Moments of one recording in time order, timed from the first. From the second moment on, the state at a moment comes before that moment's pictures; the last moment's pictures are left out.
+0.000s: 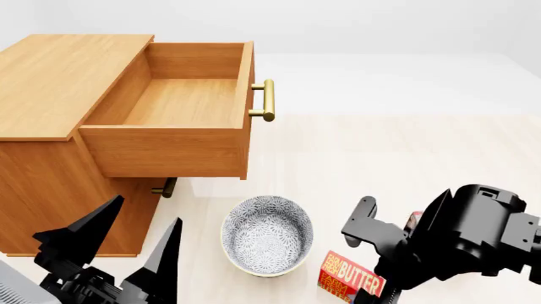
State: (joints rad) left arm -1.12 -1.24 2.11 0.53 -0.65 0.95 -0.86; right arm 1.43 0.72 -1.72 0.05 1.22 1.07 -0.24
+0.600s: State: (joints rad) left arm -1.10 -1.24 2.08 0.53 -0.65 0.94 -0.85; right arm 1.39 0.71 -1.74 0.10 1.19 1.03 -0.26
